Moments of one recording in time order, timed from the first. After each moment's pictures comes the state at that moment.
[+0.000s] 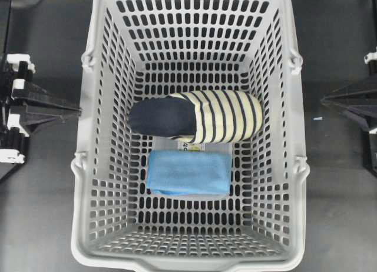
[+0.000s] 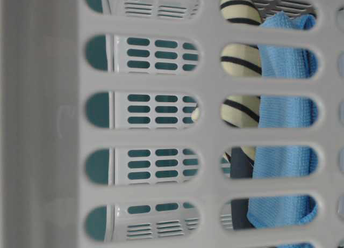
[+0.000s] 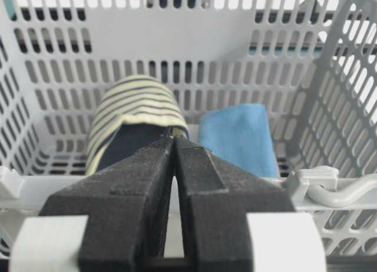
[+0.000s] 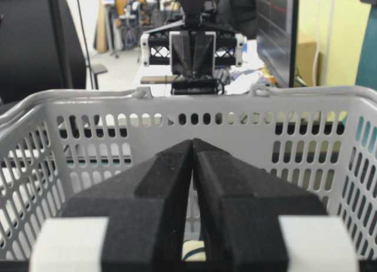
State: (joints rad) left arm 0.00 -0.96 1.17 0.00 -0.29 0.00; right arm 0.00 -0.97 1.17 0.00 -0.29 0.00
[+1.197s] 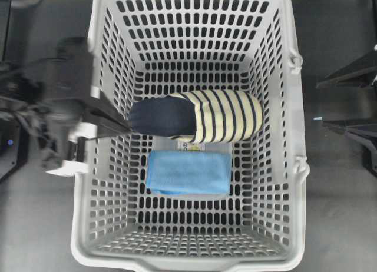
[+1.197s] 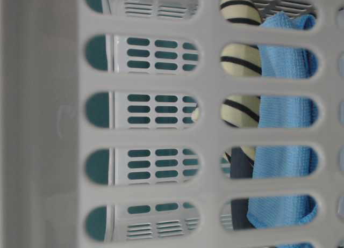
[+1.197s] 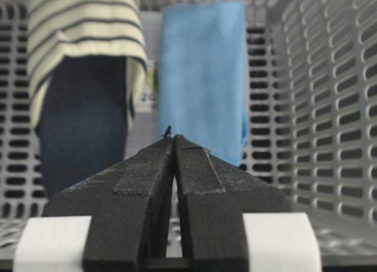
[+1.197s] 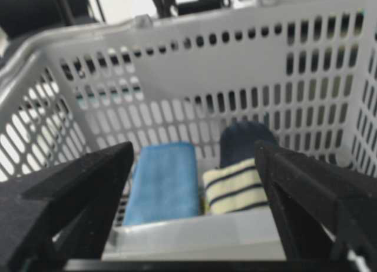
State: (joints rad) left arm -0.09 -0.45 0.43 0.04 0.62 -0.13; right arm 0.00 -0.99 1.05 0.01 0.08 0.14
